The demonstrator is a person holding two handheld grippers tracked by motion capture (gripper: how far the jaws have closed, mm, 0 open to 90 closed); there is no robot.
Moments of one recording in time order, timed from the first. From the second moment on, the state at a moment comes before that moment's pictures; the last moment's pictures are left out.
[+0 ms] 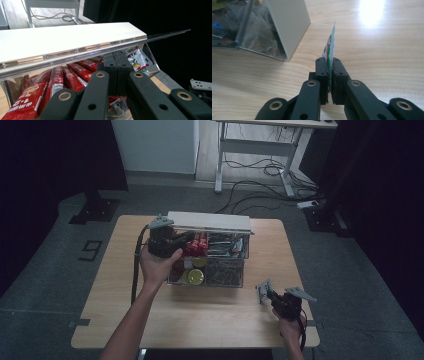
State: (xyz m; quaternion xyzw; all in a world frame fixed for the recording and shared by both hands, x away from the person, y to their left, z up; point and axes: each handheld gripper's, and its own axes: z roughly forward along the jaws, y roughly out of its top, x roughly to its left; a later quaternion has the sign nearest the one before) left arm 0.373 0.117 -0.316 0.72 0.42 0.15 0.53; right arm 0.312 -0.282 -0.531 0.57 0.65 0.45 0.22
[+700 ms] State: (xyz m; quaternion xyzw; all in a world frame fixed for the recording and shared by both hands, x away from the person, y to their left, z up) left arm 0.372 0.116 -0.316 0.72 0.42 0.15 0.53; right arm 0.318 -0.292 -0.545 0.61 0.64 0.40 0.22
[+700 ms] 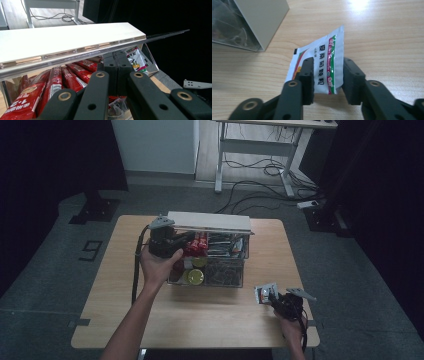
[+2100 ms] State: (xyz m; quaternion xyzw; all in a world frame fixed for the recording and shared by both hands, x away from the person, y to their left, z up) left arm 0.362 0.125 -0.322 0.72 0.42 0.13 0.54; right arm 0.313 -0.311 -0.538 0.63 0.61 0.41 0.24
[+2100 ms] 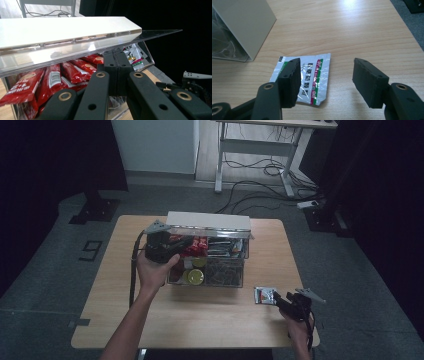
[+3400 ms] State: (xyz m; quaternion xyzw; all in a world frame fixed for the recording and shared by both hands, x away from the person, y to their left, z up) left arm 0.350 0.129 -0.352 0.73 0.42 0.11 0.52; right arm 0.312 -0.308 -0.538 0.64 0.61 0.41 0.23
